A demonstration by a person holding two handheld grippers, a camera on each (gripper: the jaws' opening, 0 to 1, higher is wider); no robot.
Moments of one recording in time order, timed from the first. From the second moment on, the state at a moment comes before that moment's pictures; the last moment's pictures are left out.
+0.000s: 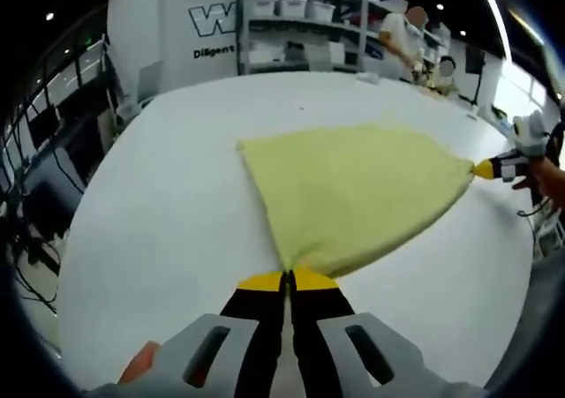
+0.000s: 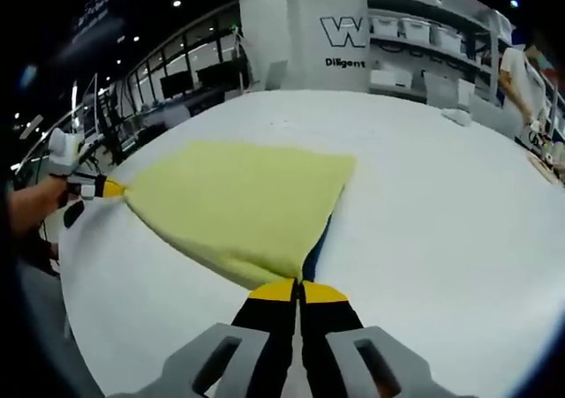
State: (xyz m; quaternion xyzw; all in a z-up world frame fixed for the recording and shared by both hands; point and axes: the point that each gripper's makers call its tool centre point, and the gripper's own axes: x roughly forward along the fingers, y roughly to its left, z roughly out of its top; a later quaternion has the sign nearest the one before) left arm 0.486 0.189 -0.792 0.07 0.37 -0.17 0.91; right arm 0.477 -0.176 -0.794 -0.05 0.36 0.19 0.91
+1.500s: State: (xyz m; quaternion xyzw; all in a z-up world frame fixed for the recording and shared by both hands) left arm 0.421 0.187 -0.798 0.09 0.37 -0.21 0.90; right arm 0.398 -0.174 -0.806 -0.10 0.45 0.21 0.86
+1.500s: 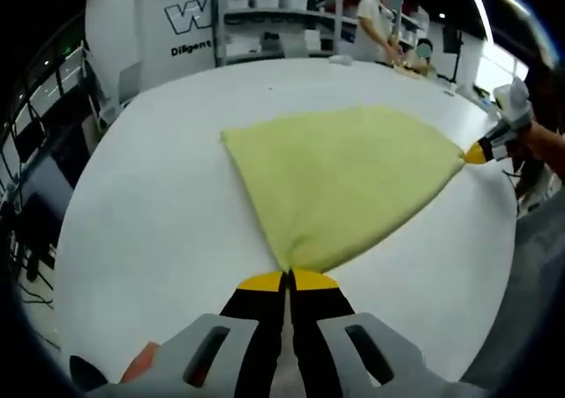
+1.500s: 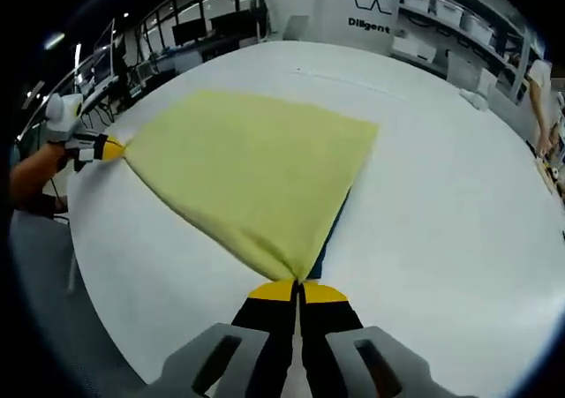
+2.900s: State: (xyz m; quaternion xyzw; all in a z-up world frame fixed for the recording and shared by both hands) left arm 0.419 0.179 -0.751 0.05 0.31 -0.20 0.93; right arm 0.408 -0.156 -0.736 -0.11 0.35 0.19 0.91
